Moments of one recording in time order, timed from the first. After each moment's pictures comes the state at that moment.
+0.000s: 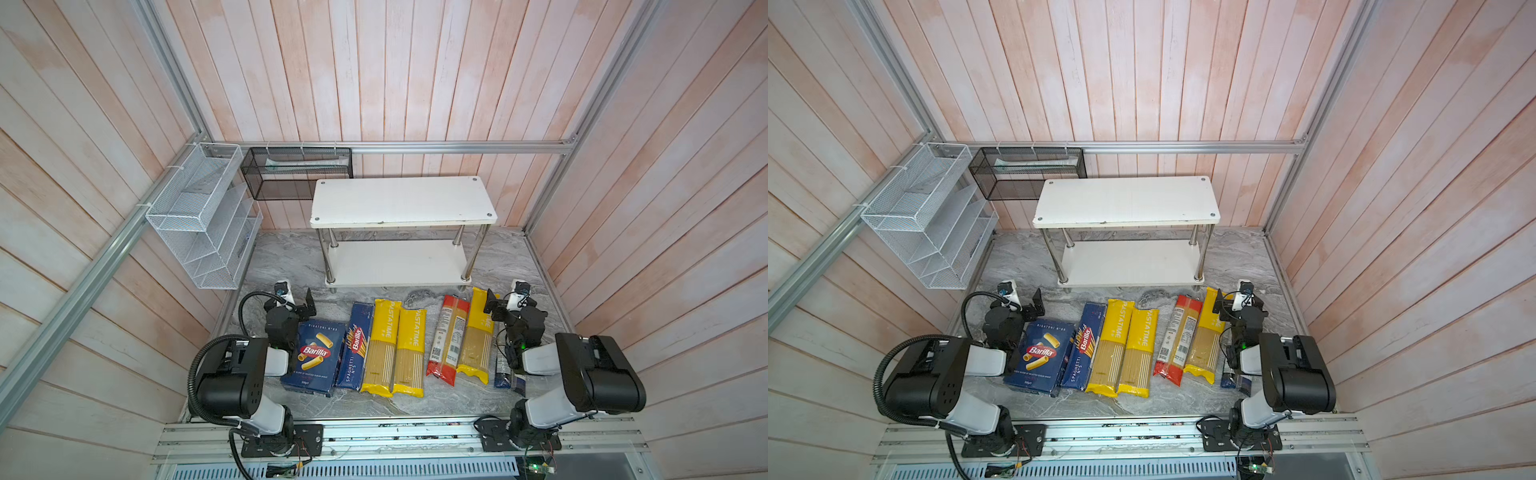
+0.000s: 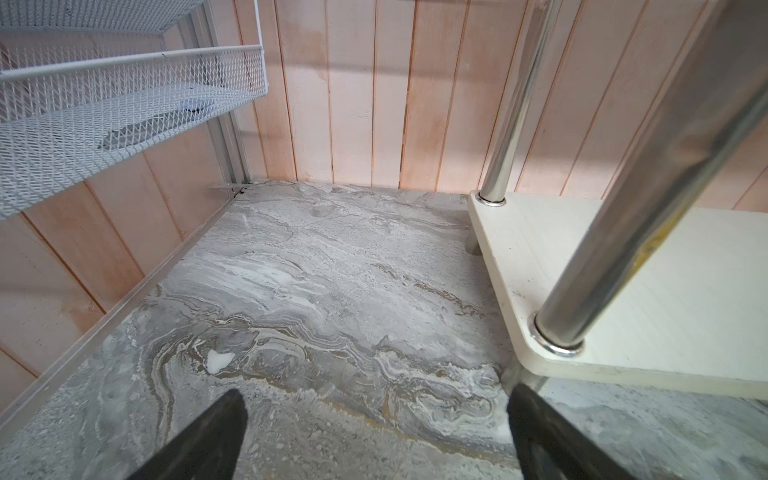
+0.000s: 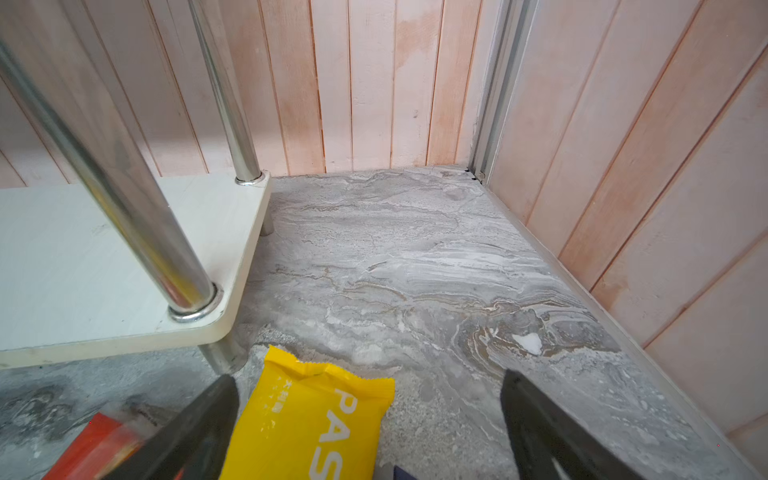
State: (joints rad) left arm 0.01 1.54 0.27 1.09 -0.07 -0.04; right arm -0.05 1.53 0.23 1.12 0.01 0.03
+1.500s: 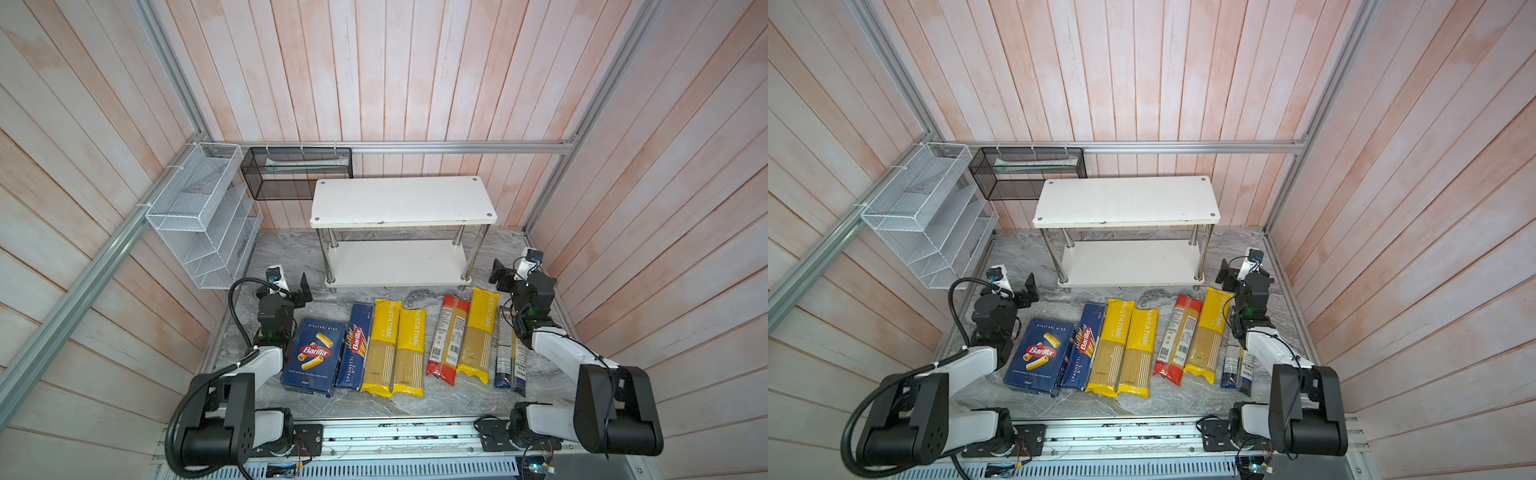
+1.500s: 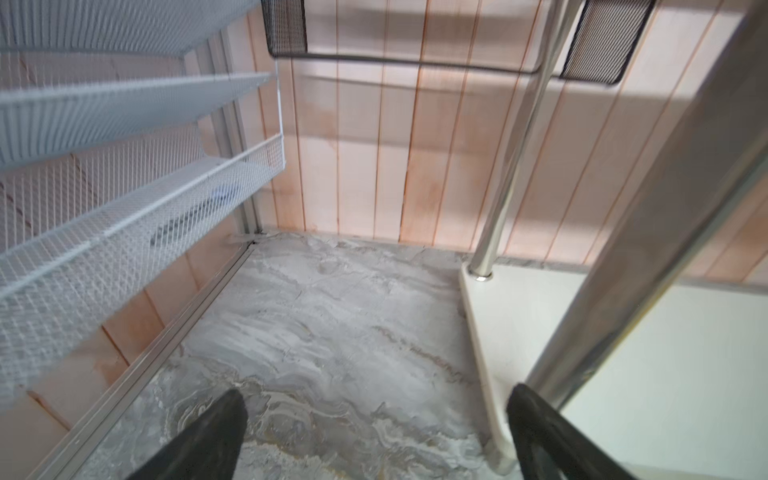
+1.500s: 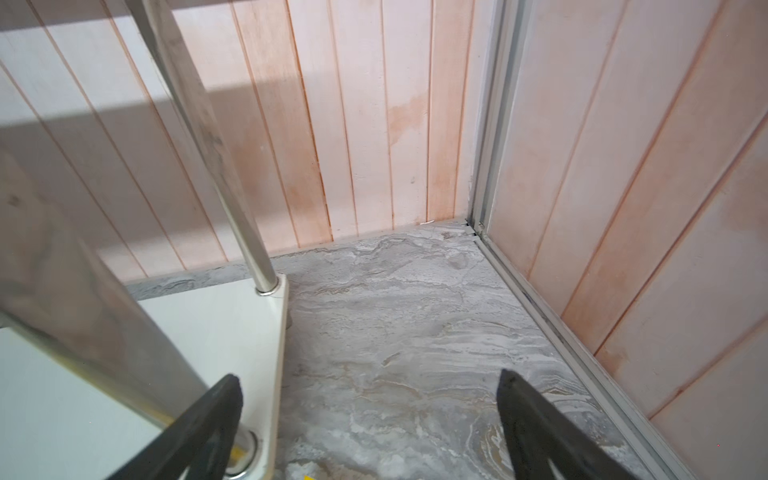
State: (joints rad) left arm 0.01 1.21 0.43 0.71 -0.07 -0.08; right arm 0.03 1.28 0.63 0.47 0.07 0.15
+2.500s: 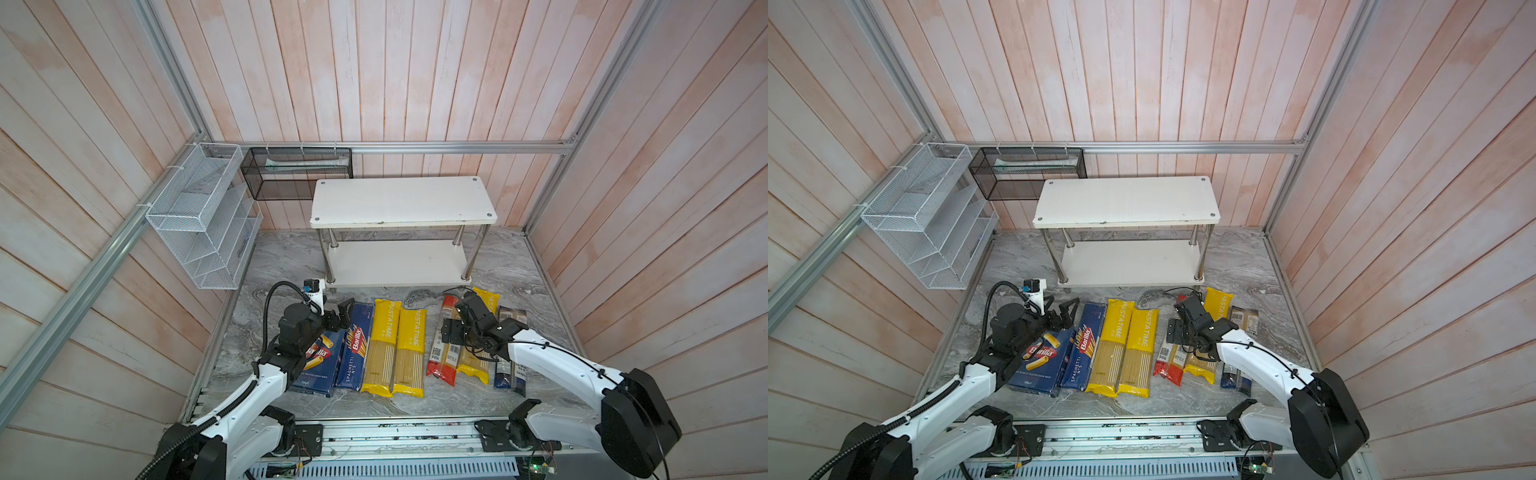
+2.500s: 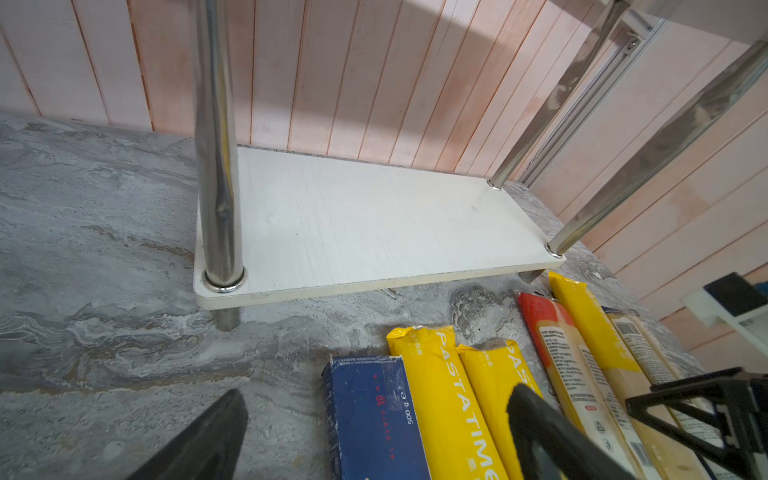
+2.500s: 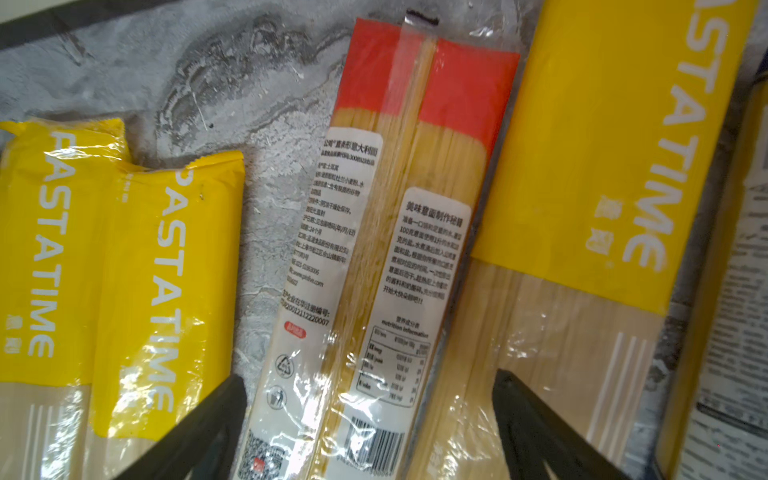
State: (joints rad) left arm -0.33 1.00 0.38 0.35 0.16 -0.30; right arm 0.60 1.24 0.68 -0.51 0.16 0.66
